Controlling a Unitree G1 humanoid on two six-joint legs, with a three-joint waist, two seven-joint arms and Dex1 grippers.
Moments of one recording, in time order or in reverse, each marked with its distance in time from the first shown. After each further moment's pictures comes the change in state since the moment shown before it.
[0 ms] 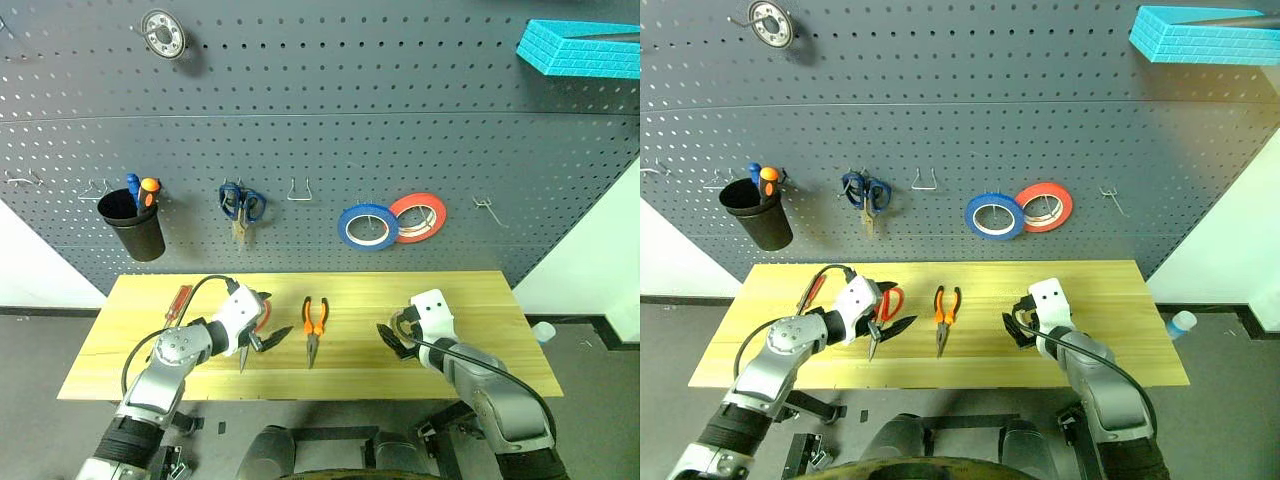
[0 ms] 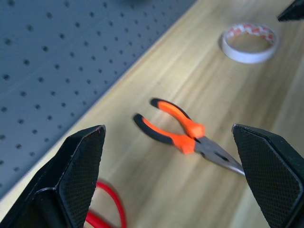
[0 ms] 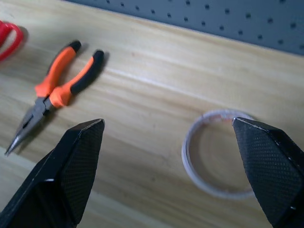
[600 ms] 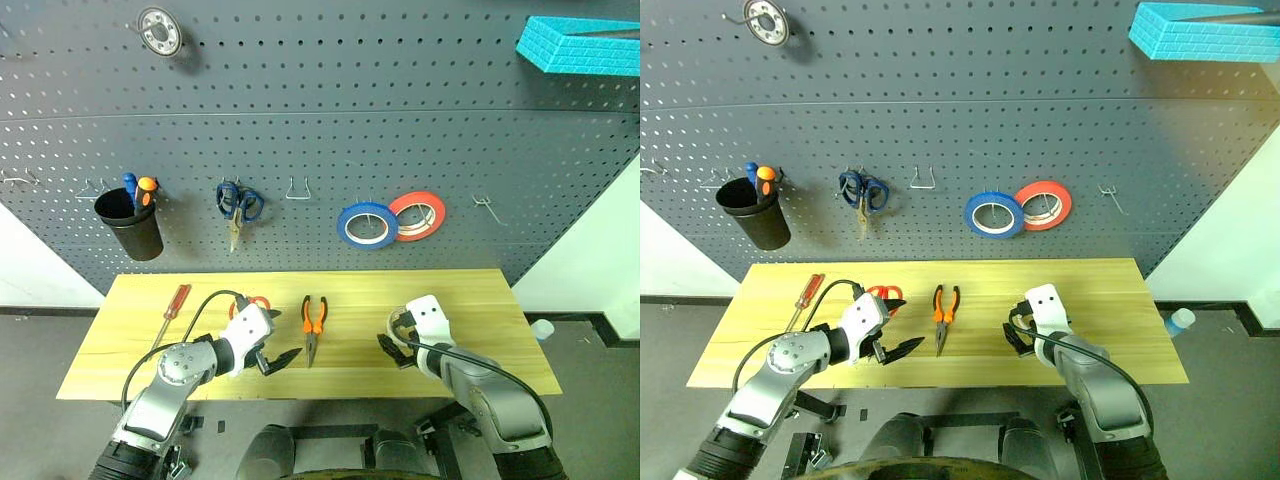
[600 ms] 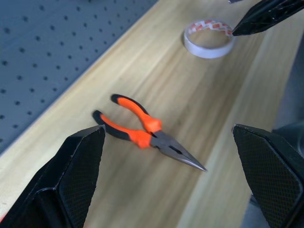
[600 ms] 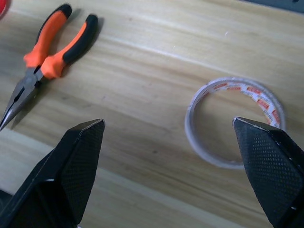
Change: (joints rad) left arm 0.098 0.006 -0.050 -0.165 0.000 0.089 -0.004; right arm -0.011 -0.002 0.034 -0.021 -0.010 0.107 -0.013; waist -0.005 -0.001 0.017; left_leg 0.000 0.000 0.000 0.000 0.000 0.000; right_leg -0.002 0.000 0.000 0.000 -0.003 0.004
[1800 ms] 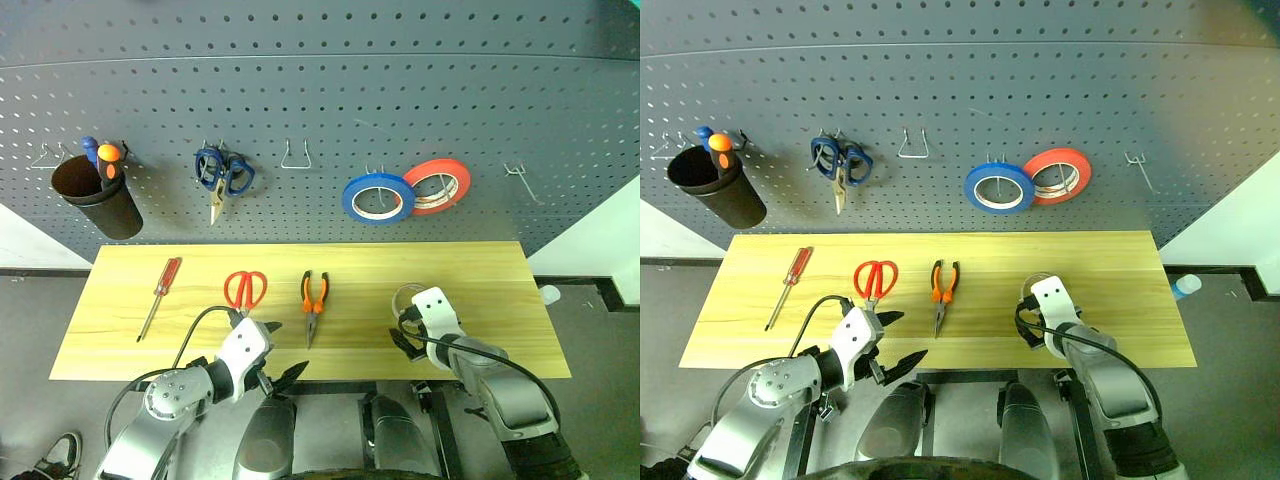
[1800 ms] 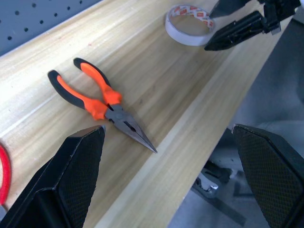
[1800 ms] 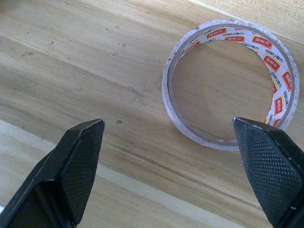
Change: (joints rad) left arm 0.196 0.016 0.023 -0.331 -0.085 0.154 0.104; right arm -0.067 -0.077 0.006 0.050 -0.055 -0.003 0.002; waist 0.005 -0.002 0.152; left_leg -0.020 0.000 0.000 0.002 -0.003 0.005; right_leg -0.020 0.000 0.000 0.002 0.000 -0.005
